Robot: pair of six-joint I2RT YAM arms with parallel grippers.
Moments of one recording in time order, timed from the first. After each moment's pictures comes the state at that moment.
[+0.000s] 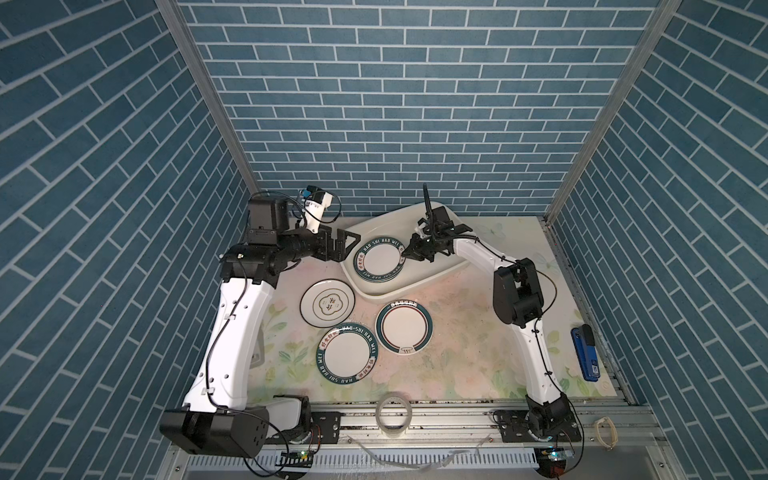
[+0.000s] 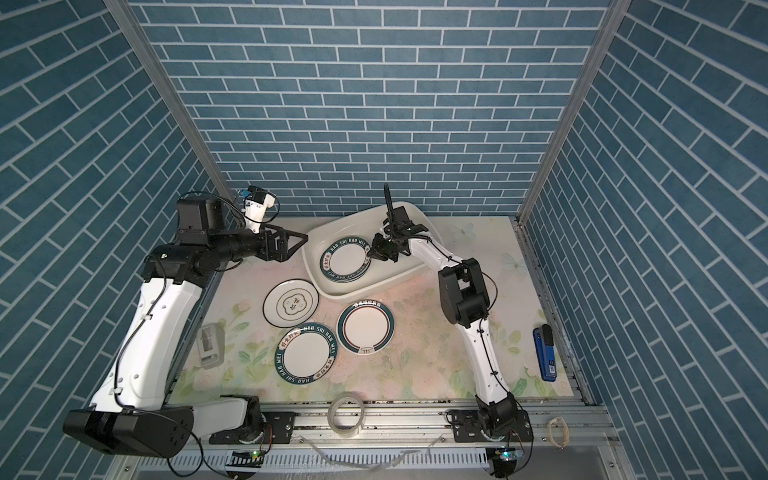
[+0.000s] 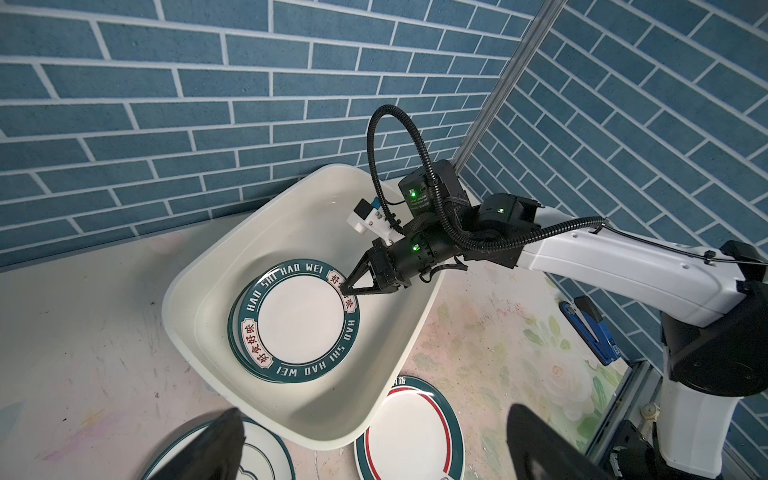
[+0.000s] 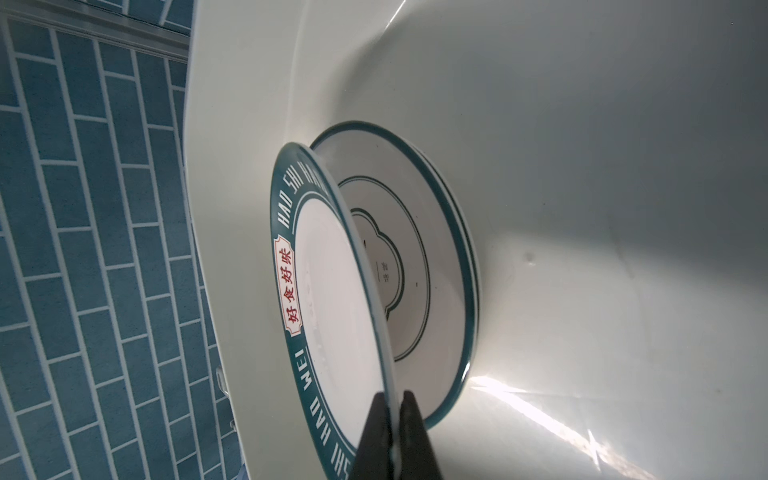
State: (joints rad) left arm -0.08 1.27 1.55 -0.83 0.61 0.01; right arm 0.52 2.40 2.07 -0.58 -0.58 0.68
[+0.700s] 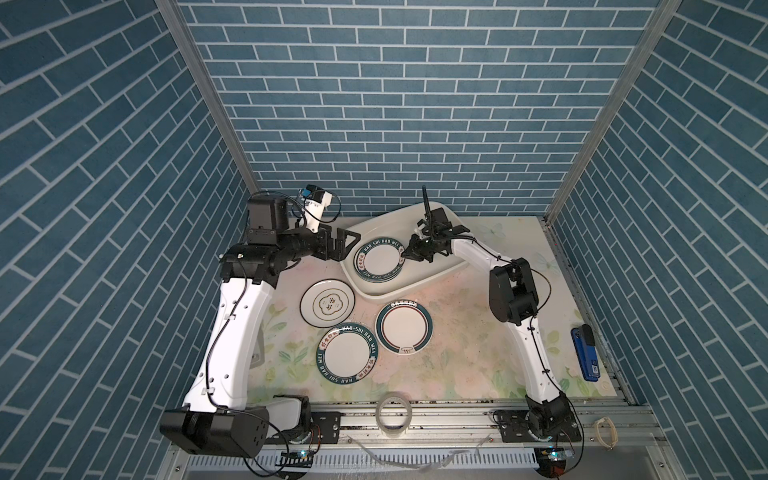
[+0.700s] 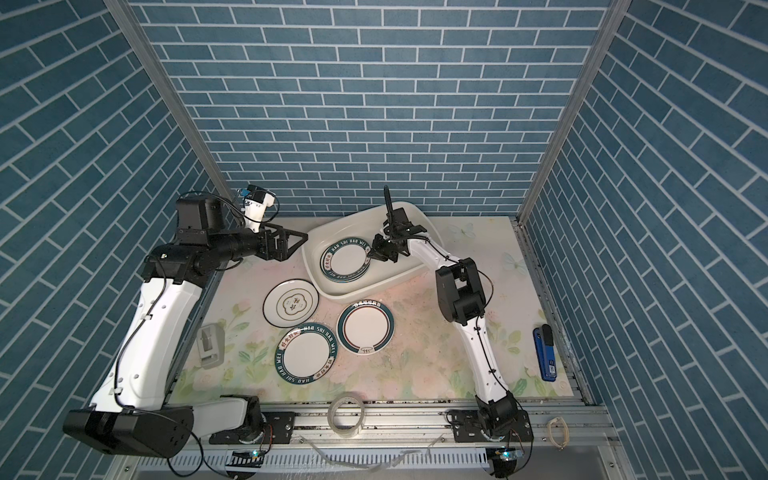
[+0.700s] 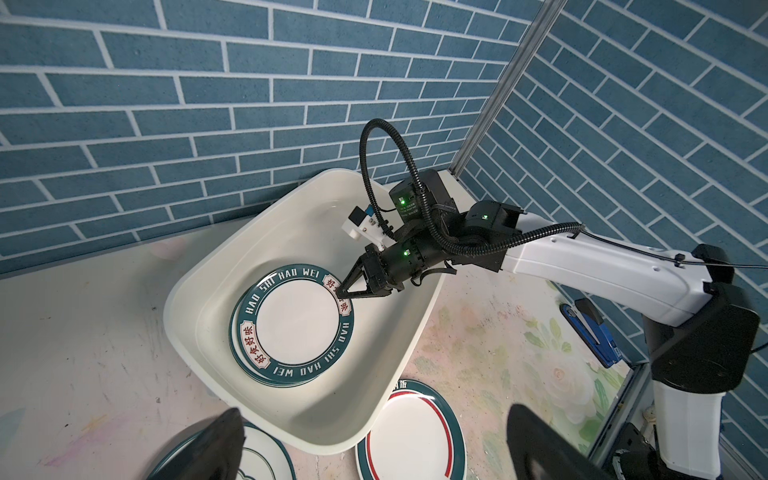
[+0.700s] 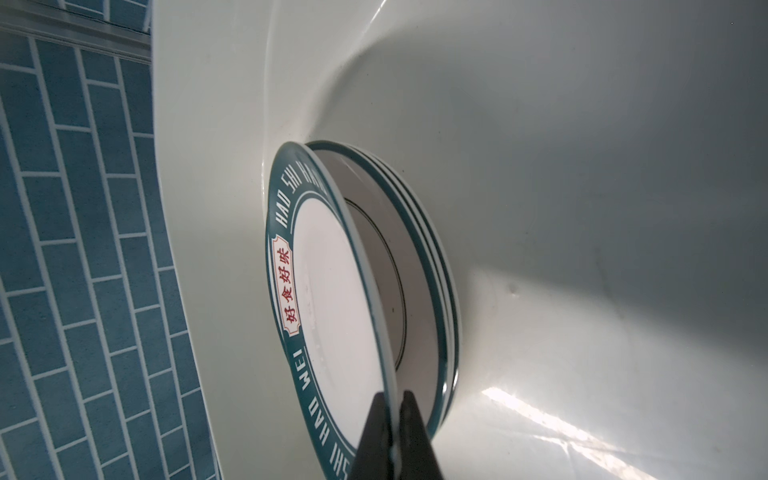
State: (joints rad) left arm -0.08 1.27 1.55 -0.82 0.61 0.01; right arm 0.52 2.45 2.12 -0.58 -0.58 0.68
